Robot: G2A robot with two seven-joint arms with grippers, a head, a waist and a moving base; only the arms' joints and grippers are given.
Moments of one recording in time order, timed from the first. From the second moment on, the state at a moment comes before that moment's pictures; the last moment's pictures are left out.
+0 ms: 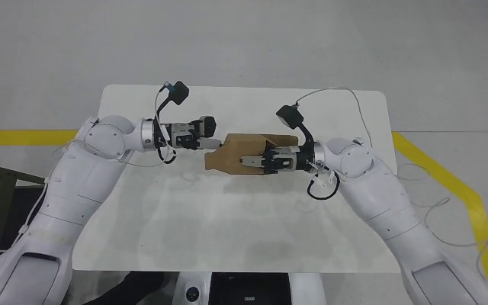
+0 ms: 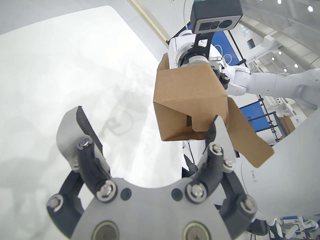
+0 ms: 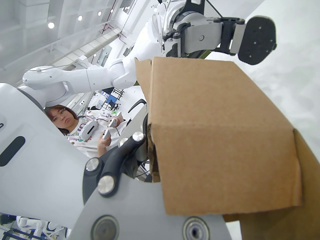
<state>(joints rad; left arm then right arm) 0.71 -0.95 -0.99 -1.29 -0.22 -0.74 -1.04 -0.76 -1.18 0.88 -1.31 0.39 -0.75 1.06</state>
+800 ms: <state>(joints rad) 0.69 -0.96 -0.97 -1.28 -0.23 -0.75 -1.06 -0.76 -1.19 0.86 -1.33 0.40 -0.75 1.07</state>
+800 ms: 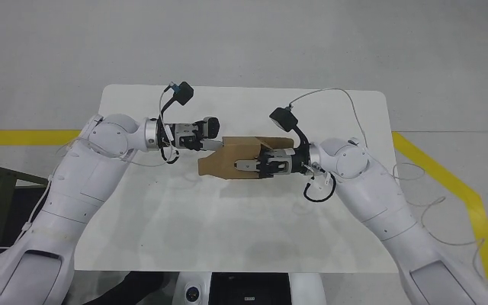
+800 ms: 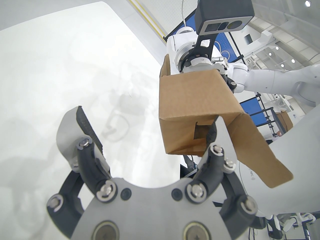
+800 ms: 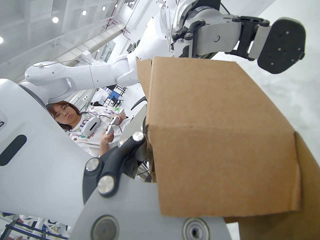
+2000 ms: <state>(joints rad) 0.72 -0.94 -1.02 -1.35 -0.13 -0.74 -1.04 -0.79 -1.16 0.96 -1.29 0.23 -0.68 0.96</state>
